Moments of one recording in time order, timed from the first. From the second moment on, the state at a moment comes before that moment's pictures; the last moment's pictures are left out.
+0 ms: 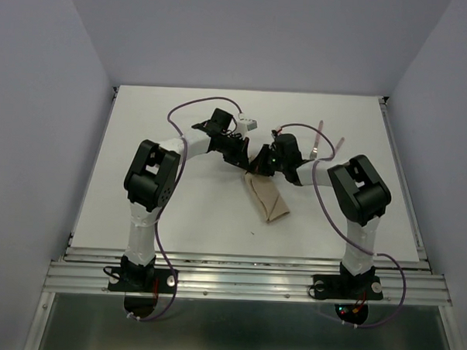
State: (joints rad) left arm -0.48 2.09 1.51 -0.38 0.67 -0.05; right arm 0.49 1.99 1.05 0.34 -0.35 0.79
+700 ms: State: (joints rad) left arm -0.47 2.09 1.52 -0.39 0.63 -0.06; right arm 0.48 1.90 1.01 0.32 -0.32 0.77
